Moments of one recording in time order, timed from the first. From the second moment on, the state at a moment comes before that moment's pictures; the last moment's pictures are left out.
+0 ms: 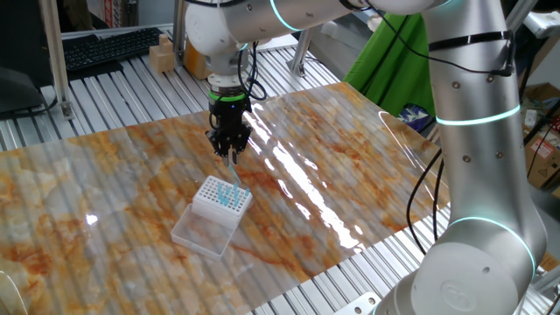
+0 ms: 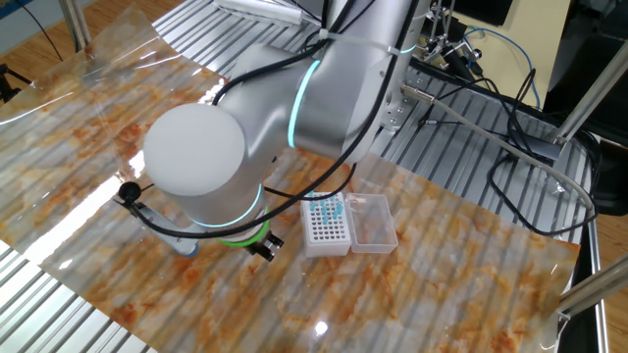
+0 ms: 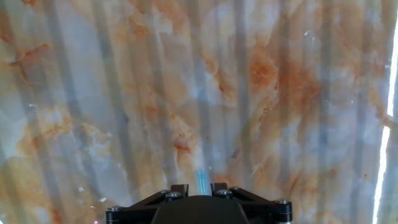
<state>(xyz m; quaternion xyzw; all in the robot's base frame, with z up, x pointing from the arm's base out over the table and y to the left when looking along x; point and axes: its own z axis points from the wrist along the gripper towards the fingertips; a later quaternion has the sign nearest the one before) 0.575 0.006 0.016 -0.03 -0.99 0.02 0.16</state>
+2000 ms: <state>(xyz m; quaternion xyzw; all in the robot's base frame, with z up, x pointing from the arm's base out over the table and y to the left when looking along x) 0.576 0.007 0.004 -0.05 -0.98 0.02 0.20</state>
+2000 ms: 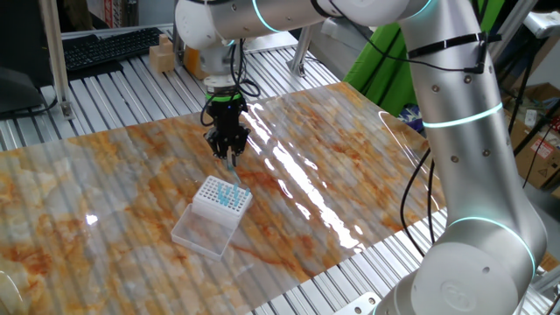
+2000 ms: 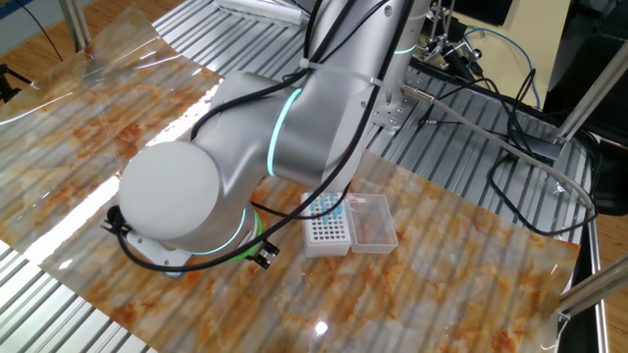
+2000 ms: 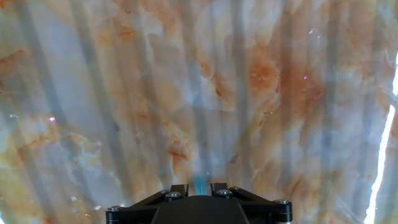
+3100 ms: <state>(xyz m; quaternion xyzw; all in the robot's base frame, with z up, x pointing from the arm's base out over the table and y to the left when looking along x) 0.575 0.006 0.005 -0.05 -0.98 0.02 0.21</state>
